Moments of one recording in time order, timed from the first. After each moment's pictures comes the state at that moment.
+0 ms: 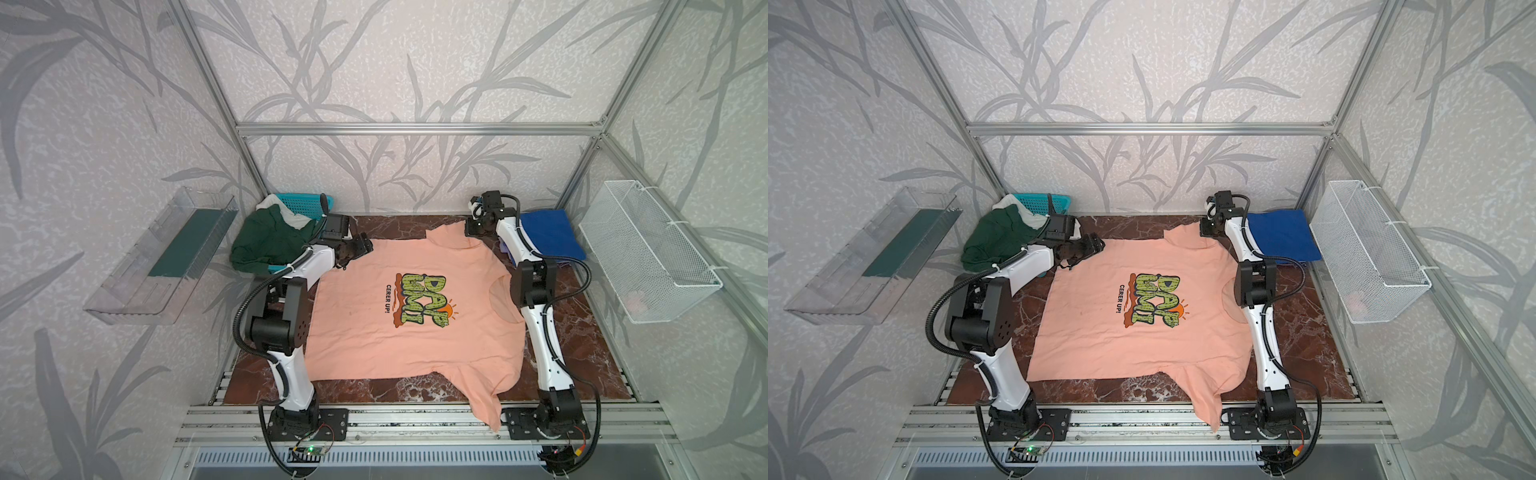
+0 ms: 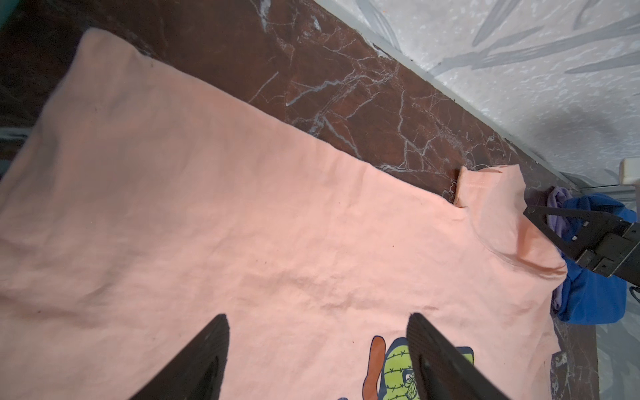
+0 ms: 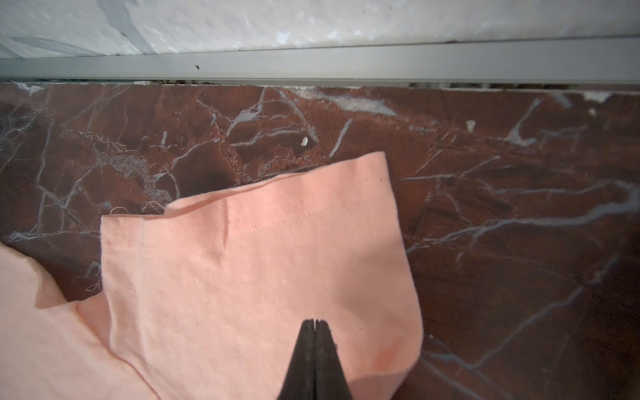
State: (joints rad) left arm -0.13 1.89 1.38 -0.31 0.19 -0.55; right arm 0.11 2.78 2.67 -0.87 -0.29 0.08
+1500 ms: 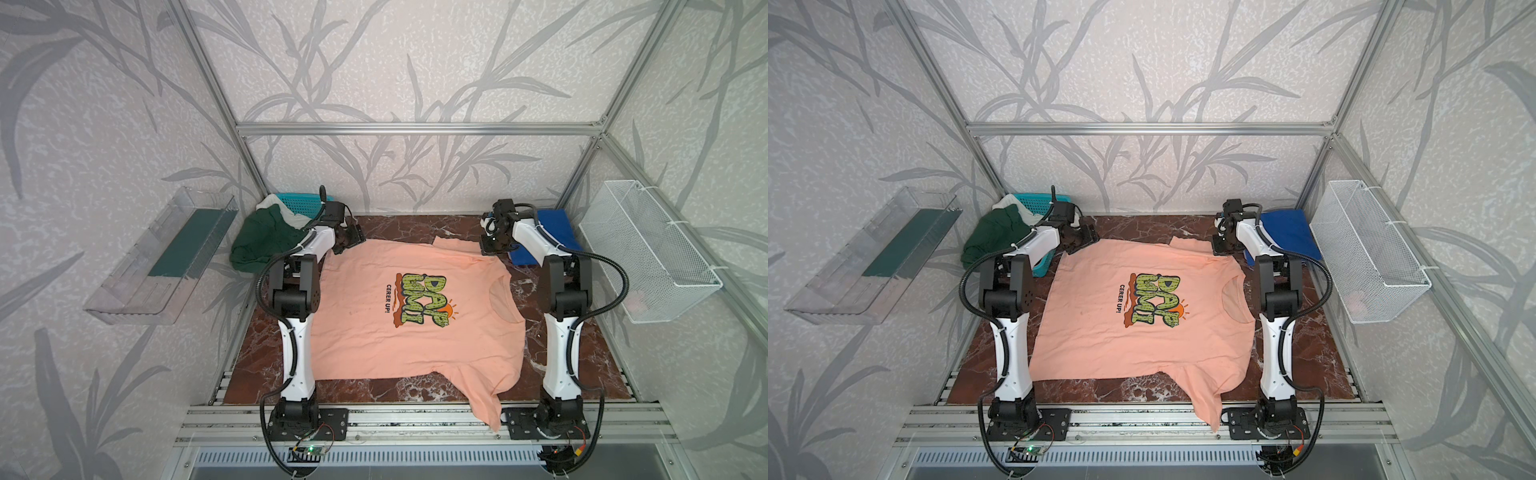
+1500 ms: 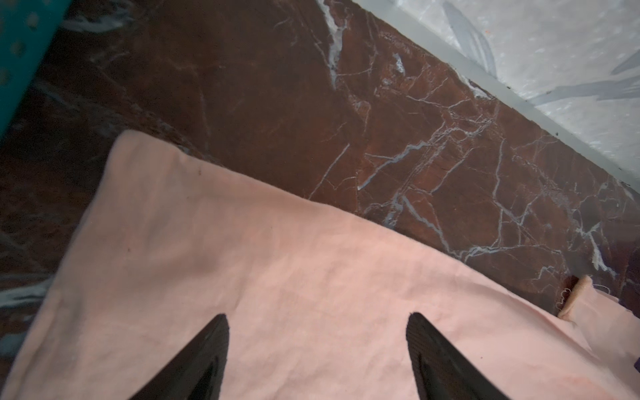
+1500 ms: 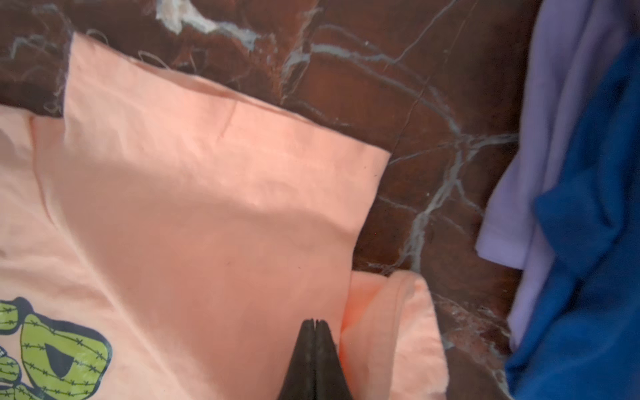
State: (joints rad) left arm -0.05 2.29 1.86 -0.53 0.16 -0.45; right arm 0.09 2.27 1.94 -0.86 -0.14 -0.02
